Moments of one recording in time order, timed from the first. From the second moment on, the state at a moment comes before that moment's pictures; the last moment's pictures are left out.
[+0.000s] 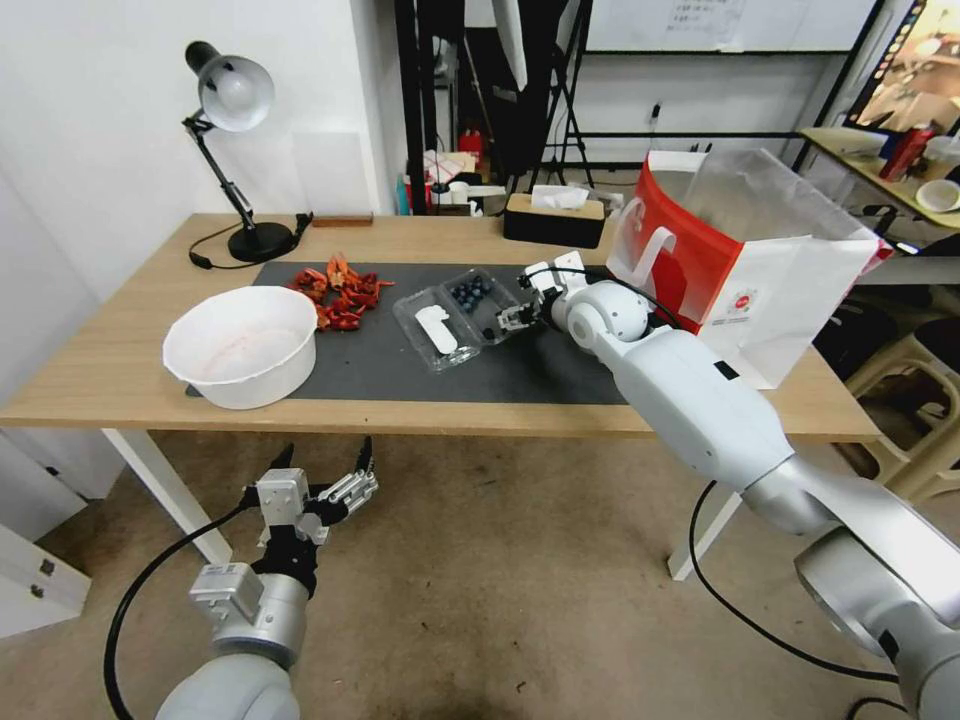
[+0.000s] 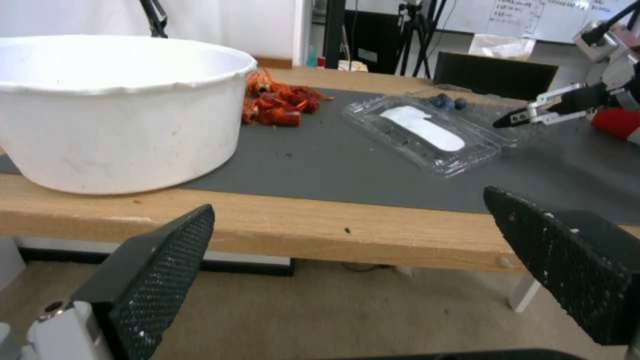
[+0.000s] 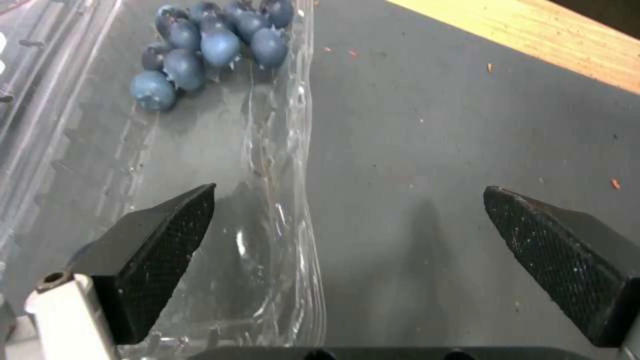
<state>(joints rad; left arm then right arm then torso) 1.74 -1.35 -0.47 -2.31 -0.31 0.13 -0.18 -0.23 1.20 -0.25 1.24 0.70 -0.73 0.09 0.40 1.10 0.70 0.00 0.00</state>
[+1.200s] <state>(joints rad) 1.73 -1.35 -0.47 -2.31 -0.31 0.12 -0.19 -0.27 1.17 -0.27 1.31 0.89 -0.73 0.32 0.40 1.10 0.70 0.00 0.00</state>
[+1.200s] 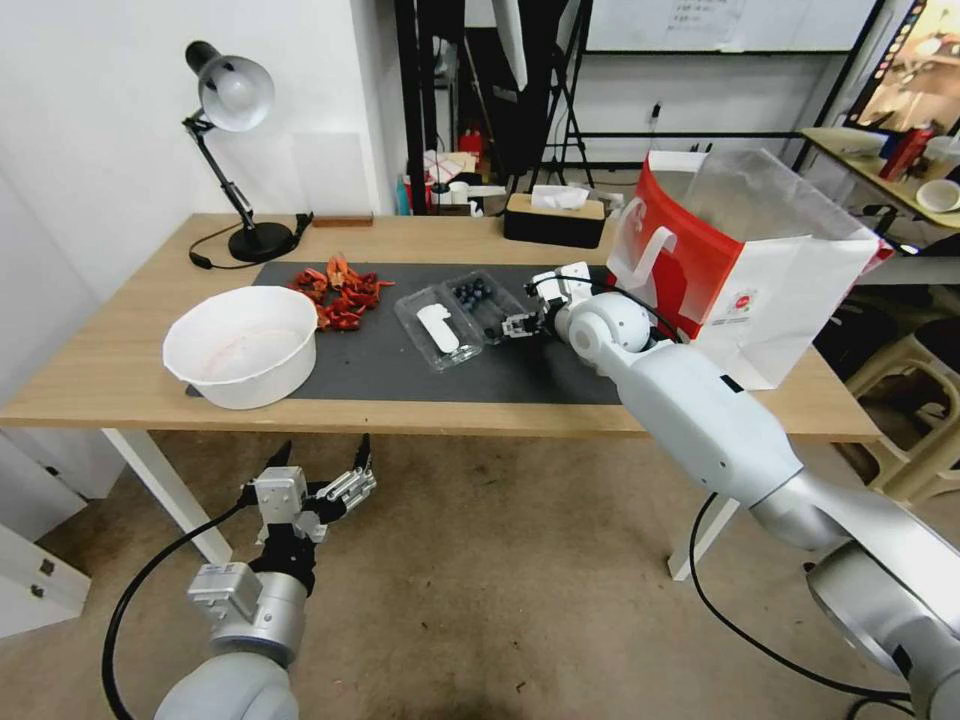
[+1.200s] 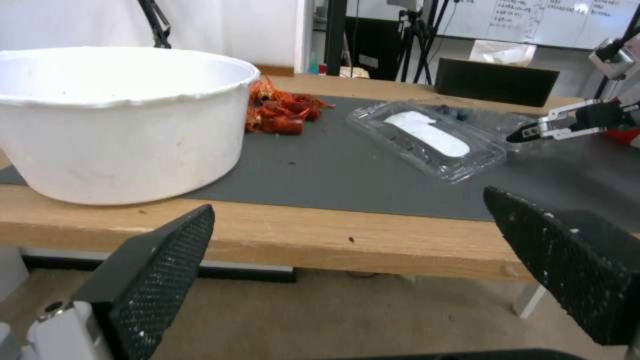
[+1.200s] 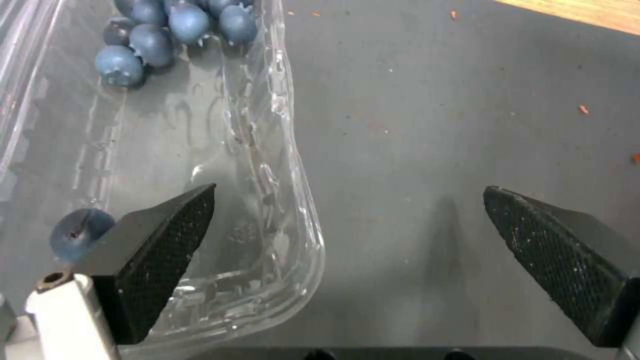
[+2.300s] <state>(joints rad) 1.73 -1.34 -0.47 -2.31 -0.31 0.10 -0.19 -0.29 1.14 -0.31 1.44 1.12 -0.74 0.63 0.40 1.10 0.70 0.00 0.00</state>
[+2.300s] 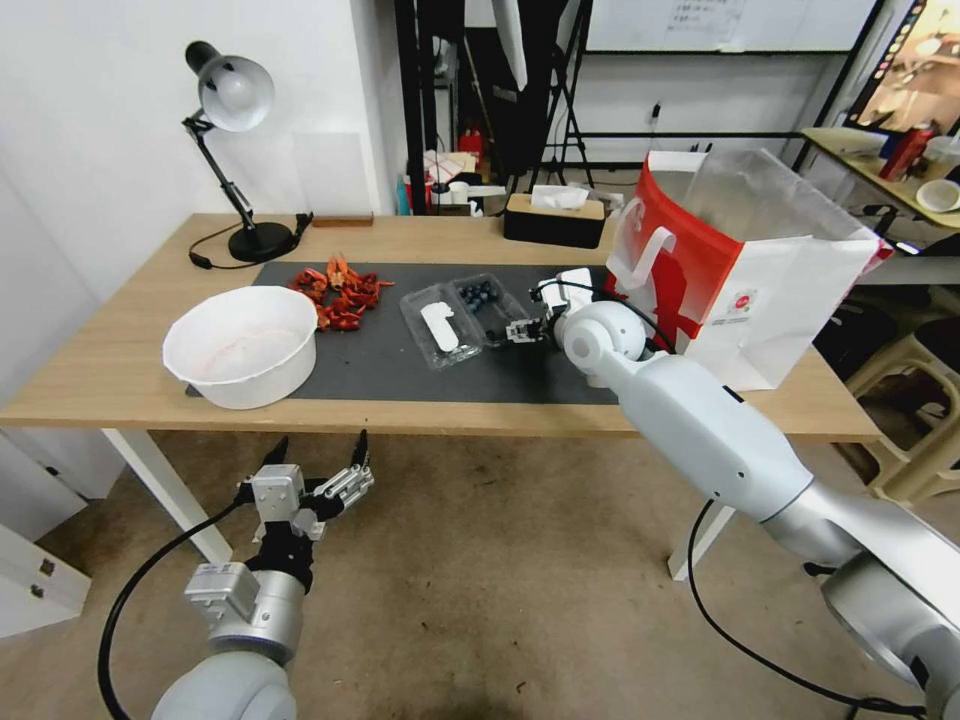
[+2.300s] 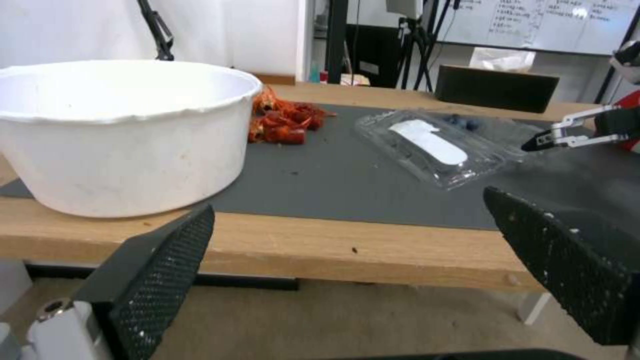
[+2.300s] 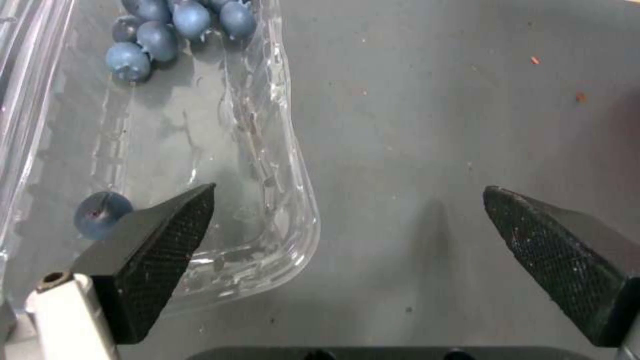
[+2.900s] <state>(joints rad) 1.73 -1.34 -0.47 -2.31 -0.29 0.09 -0.19 -0.33 1.13 -0.31 1.49 1.19 -0.74 0.72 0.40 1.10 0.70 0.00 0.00</state>
